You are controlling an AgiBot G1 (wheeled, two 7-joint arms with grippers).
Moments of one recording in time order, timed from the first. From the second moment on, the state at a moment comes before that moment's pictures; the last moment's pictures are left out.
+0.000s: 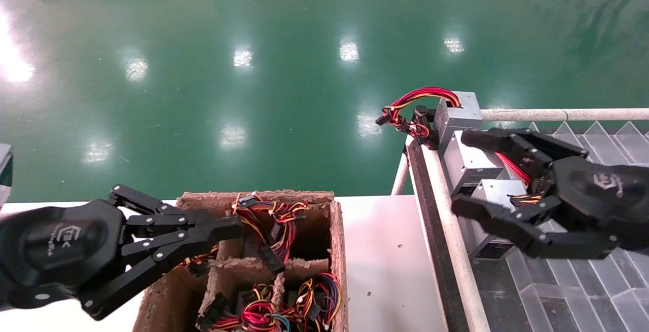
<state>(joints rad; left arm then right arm) -1.10 0.54 0.44 -1.23 0.60 1.42 -0.09 1.20 -0.52 -0.49 0.92 -0.55 -1.53 0.09</state>
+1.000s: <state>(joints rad) -1.10 0.54 0.44 -1.23 0.60 1.42 -0.09 1.07 -0.61 -0.27 1.29 -0.74 -1.50 0.19</state>
